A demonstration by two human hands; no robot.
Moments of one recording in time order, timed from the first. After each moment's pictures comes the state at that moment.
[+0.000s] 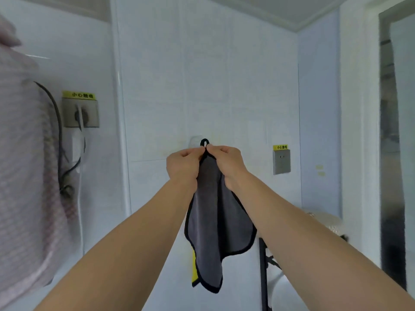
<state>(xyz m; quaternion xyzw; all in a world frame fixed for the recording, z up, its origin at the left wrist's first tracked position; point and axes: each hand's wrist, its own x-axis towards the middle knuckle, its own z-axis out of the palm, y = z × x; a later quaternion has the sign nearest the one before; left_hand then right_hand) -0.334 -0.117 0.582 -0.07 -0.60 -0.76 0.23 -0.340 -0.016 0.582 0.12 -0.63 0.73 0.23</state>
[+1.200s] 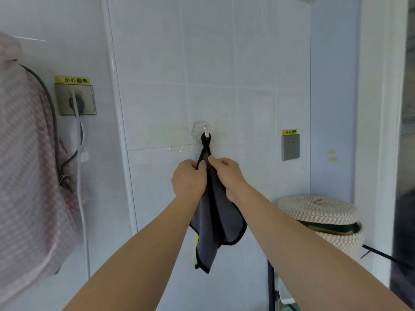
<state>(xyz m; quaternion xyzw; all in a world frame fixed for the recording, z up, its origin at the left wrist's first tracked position) -0.365 -0.123 0.528 -0.06 -0.80 -0.49 0.34 -0.377 -0.023 0.526 0.06 -0.65 0.74 0.16</state>
